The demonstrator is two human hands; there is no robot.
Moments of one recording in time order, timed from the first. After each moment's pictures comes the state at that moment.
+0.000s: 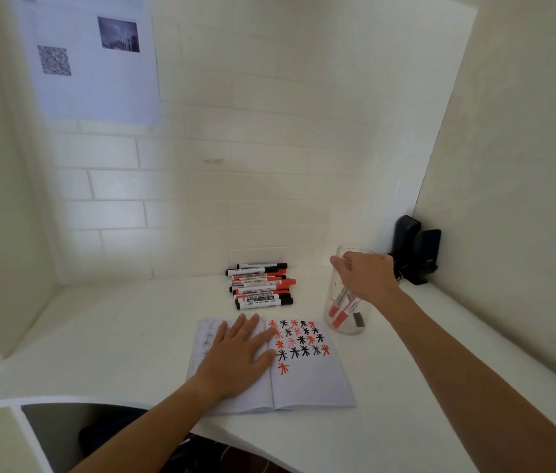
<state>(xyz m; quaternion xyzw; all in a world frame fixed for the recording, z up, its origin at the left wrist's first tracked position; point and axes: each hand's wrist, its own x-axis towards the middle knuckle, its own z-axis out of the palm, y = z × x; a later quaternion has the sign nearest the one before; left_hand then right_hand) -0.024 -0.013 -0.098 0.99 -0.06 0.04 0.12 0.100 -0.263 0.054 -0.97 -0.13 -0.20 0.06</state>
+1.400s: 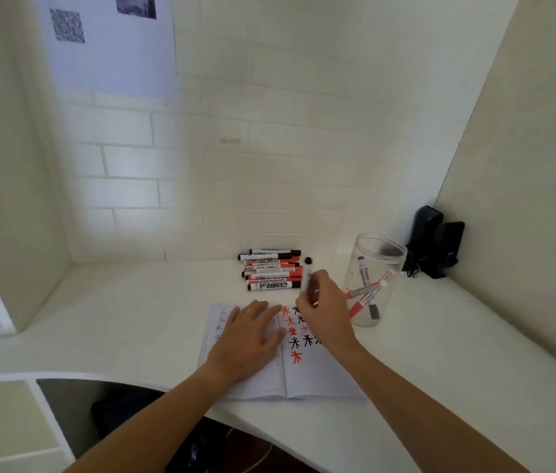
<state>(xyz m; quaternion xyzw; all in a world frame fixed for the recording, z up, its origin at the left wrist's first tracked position) -0.020 -0.014 -0.100 0.96 -0.04 0.13 0.24 0.051 -0.185 -0.048 -0.85 -0.23 -0.18 0.44</state>
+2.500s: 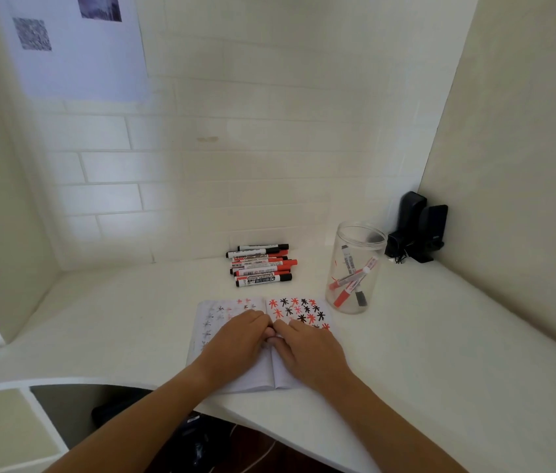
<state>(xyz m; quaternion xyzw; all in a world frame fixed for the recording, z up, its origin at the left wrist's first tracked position) -0.028 -0.018 -0.102 0.92 -0.22 0.25 0.20 0.007 -0.209 -0.107 -0.84 -0.40 -0.33 0.15</state>
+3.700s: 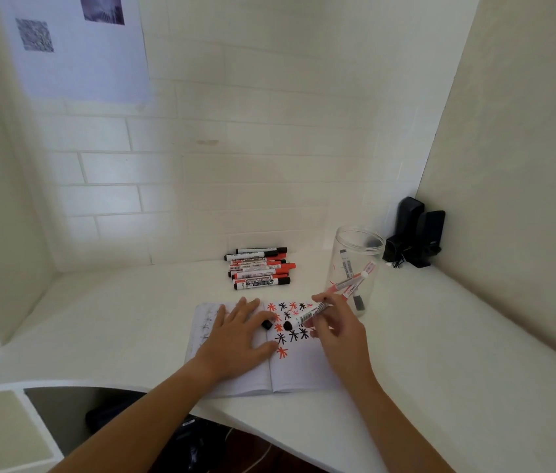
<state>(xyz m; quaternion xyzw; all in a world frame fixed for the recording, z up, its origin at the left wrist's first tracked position) -0.023 -0.013 -0.102 0.98 -0.08 0.08 0.17 -0.001 -0.243 -0.072 -0.76 -0.18 -0.13 0.61</state>
